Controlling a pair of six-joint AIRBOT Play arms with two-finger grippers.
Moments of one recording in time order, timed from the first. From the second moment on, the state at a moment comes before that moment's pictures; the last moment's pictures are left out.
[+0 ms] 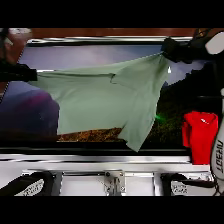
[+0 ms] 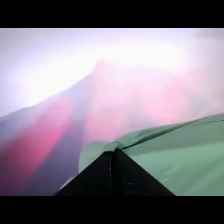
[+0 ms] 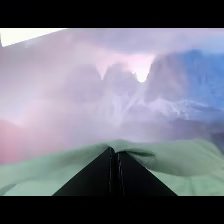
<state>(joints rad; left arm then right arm) -0.07 -1.15 1.41 1.65 -1.03 -1.45 0.04 -1.49 1.76 -1.24 1.01 1.71</state>
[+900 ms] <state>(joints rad) 0.14 -1.52 1.36 1.53 -1.37 -1.51 -0.12 -1.68 1.77 -1.25 1.18 1.63</state>
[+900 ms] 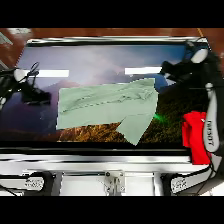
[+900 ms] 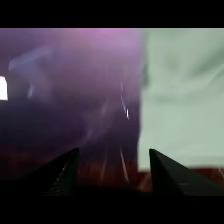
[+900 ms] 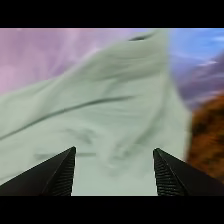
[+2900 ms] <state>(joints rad) 0.24 -1.41 0.86 0.99 -1.02 -1.35 -0.31 -1.61 1.03 -0.87 1.19 1.39</state>
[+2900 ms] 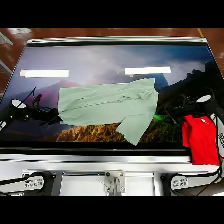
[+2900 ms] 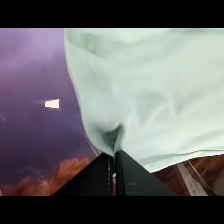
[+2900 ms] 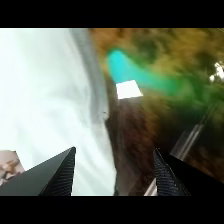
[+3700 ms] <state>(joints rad) 0.24 -1.35 0.99 0.99 -1.04 -1.33 -0.12 -1.54 1.02 -0.82 1.04 1.38</state>
